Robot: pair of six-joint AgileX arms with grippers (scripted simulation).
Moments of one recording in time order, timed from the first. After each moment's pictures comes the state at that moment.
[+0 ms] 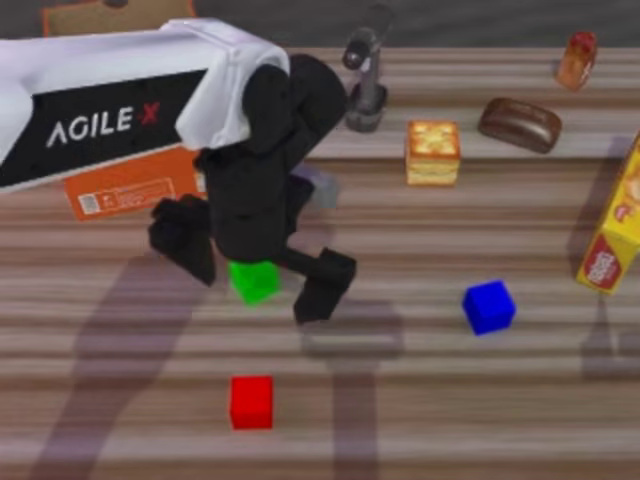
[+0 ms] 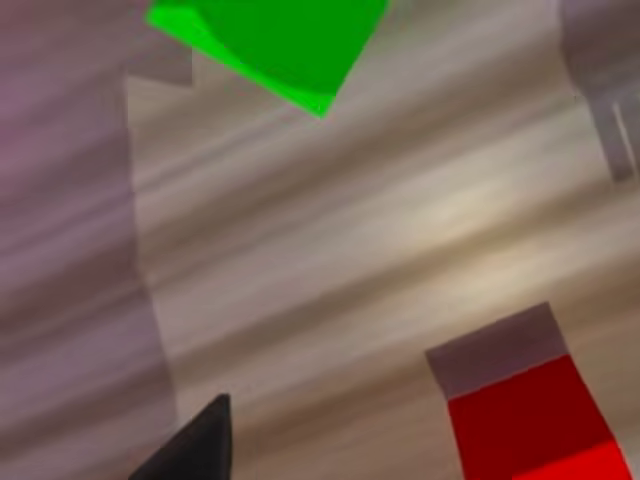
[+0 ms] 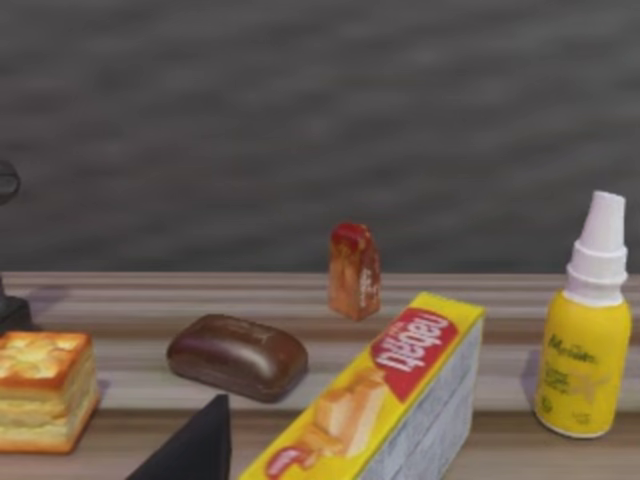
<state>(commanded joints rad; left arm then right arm) -0.62 2.00 1.49 -1.09 -0.01 -0.15 0.00 0.00 0.00 0.00 0.00 0.00</state>
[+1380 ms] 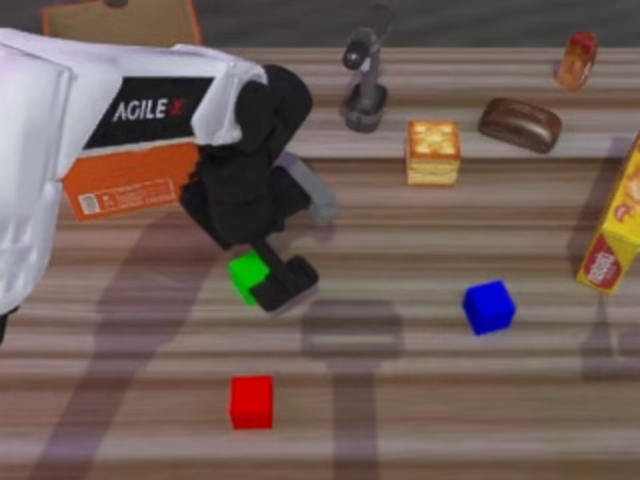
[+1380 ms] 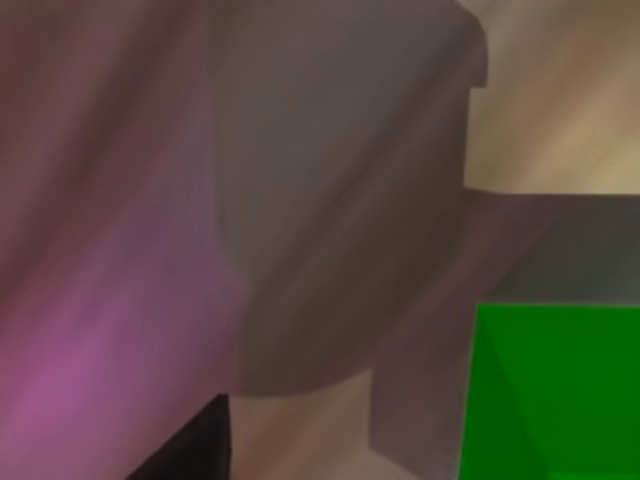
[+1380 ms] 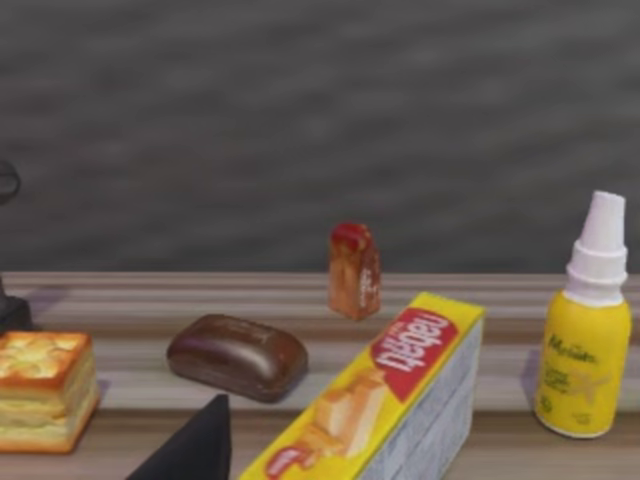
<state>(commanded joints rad) -0.49 2.28 1.63 -0.91 0.00 0.48 0.00 0.00 0.00 0.00 0.00 0.00</state>
